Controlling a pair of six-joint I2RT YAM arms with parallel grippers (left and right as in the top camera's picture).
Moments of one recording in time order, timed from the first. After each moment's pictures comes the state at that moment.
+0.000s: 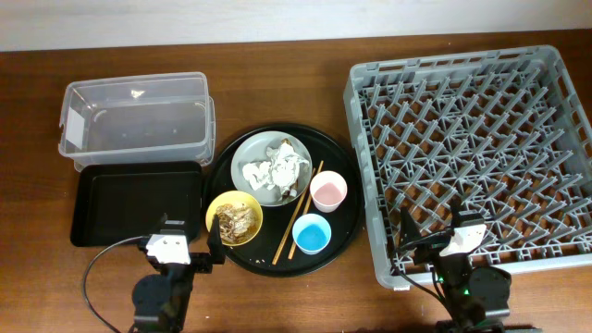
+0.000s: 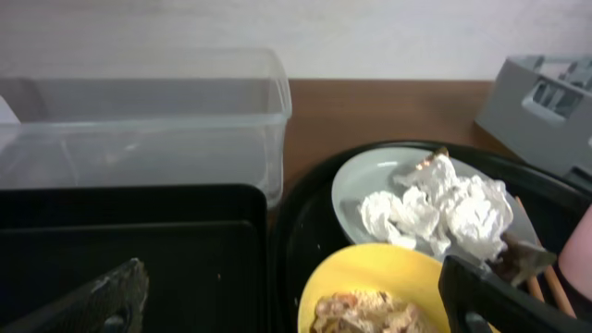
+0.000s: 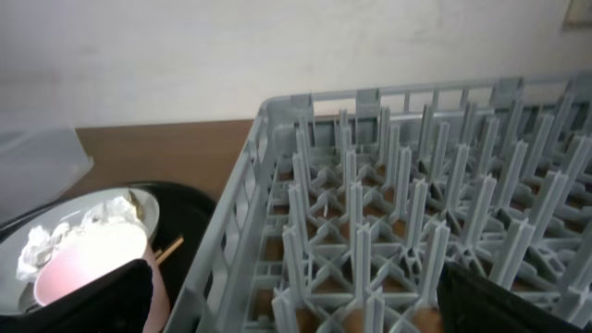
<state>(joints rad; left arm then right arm) -0.10 0.13 0.03 -0.12 -0.01 -0.05 0.06 0.01 0.07 -0.20 -0.09 0.11</state>
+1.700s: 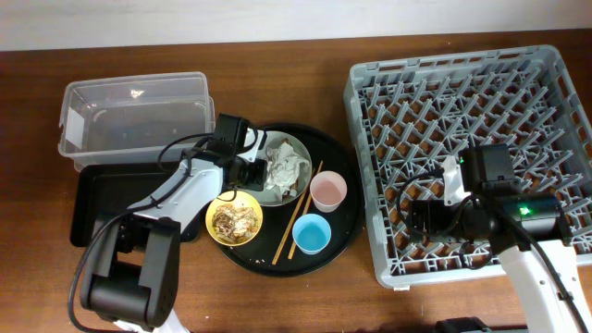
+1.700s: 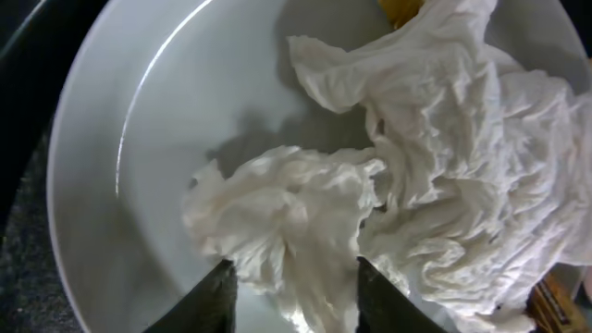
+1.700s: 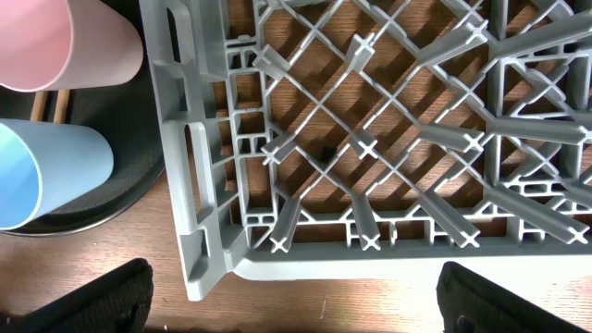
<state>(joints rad) -0.29 1.84 1.10 -0.43 0.16 -0.05 0.06 1.11 1.08 -1.27 -0.10 0.11</state>
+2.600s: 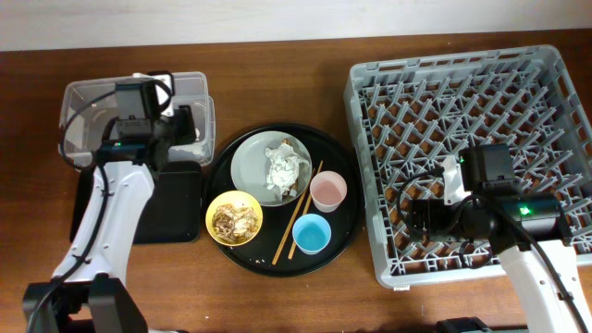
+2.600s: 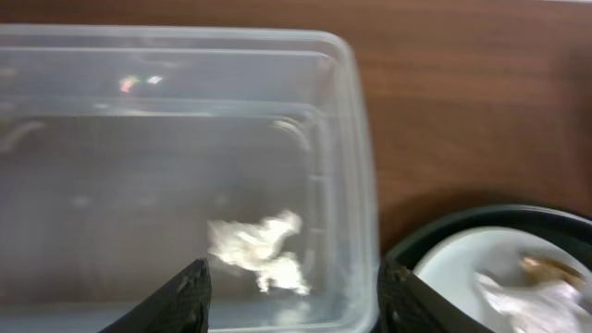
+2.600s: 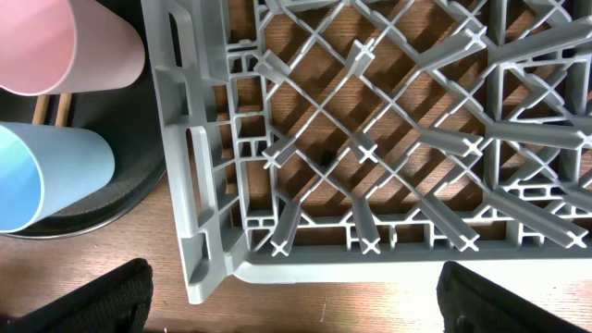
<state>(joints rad) 0.00 1.60 1.21 -0.40 0.02 -0.05 0.06 1.11 1.08 -1.26 -0.10 0.10</state>
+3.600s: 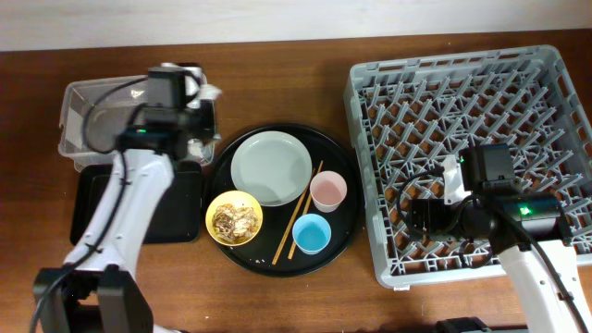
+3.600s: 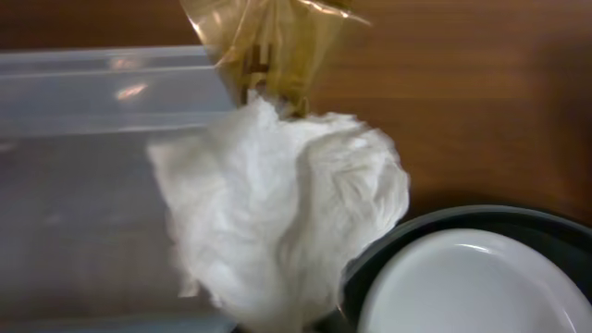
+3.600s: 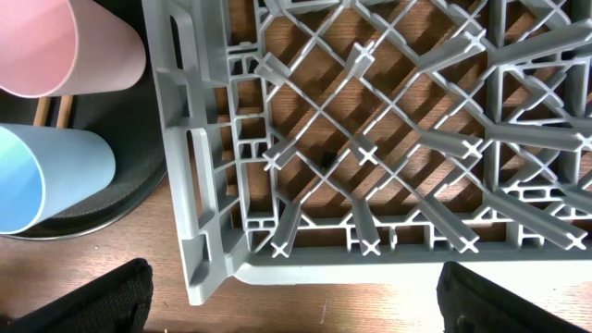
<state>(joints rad) -0.08 1.65 1.30 -0.46 -0.04 -0.07 0.06 1.11 1.08 -1.26 -0.10 0.11</state>
